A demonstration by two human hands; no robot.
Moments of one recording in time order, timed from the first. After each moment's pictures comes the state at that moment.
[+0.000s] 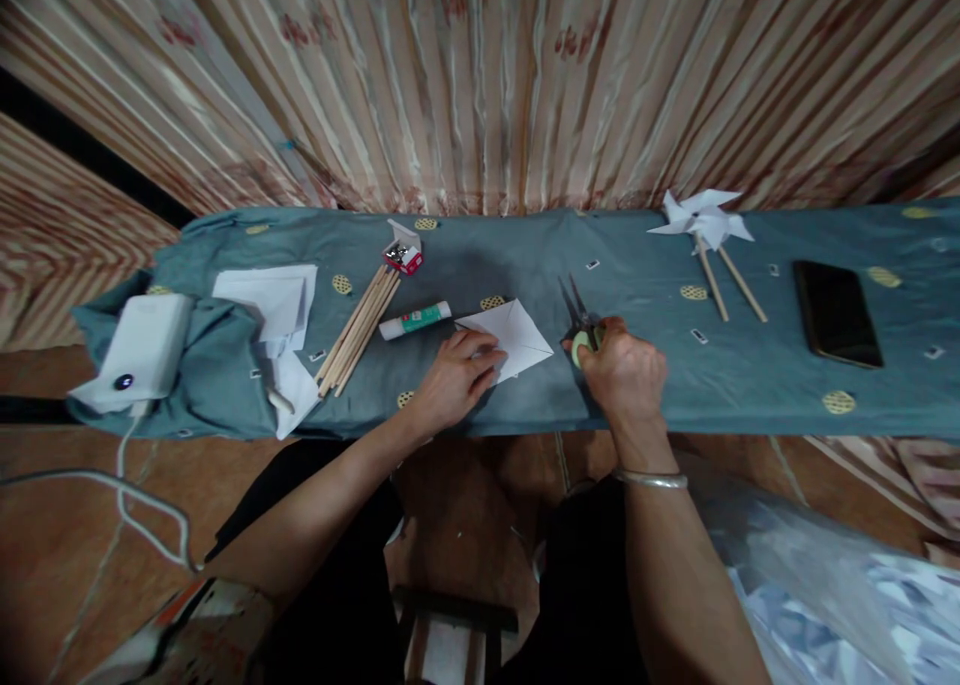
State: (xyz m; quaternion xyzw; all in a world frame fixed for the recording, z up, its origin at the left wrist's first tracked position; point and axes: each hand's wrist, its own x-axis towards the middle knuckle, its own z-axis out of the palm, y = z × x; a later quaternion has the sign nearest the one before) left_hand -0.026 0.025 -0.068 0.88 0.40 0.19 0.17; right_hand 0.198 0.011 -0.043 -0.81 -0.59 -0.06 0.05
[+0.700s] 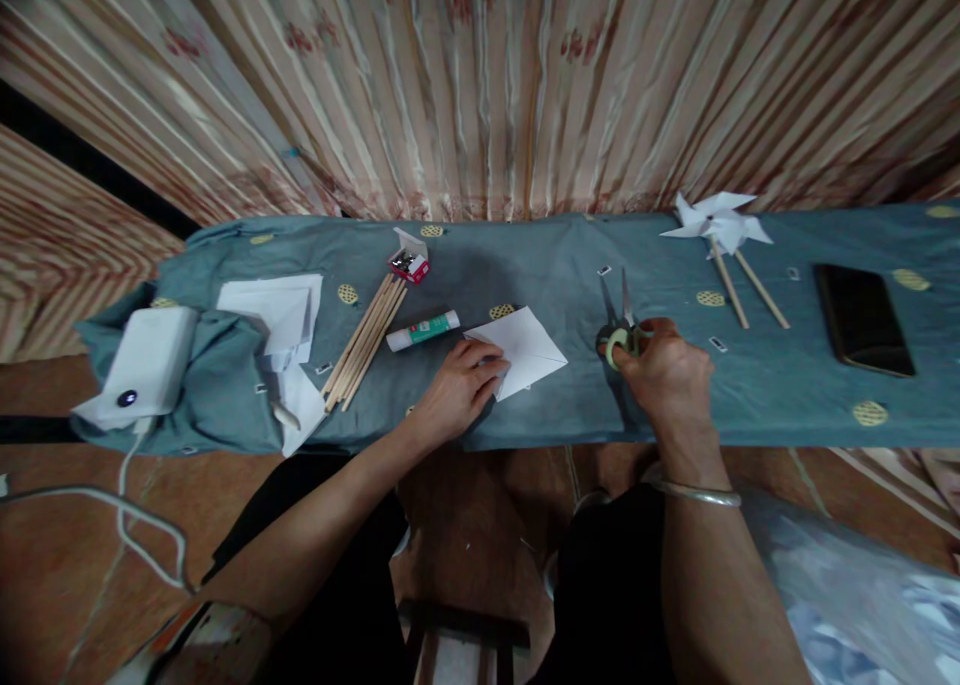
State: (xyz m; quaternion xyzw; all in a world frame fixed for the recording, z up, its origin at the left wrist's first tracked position) left_hand -0.033 0.030 -0.078 0.87 0.38 0.22 0.20; right_hand 0.222 0.023 -0.041 -0.83 -0.54 0.01 0.08
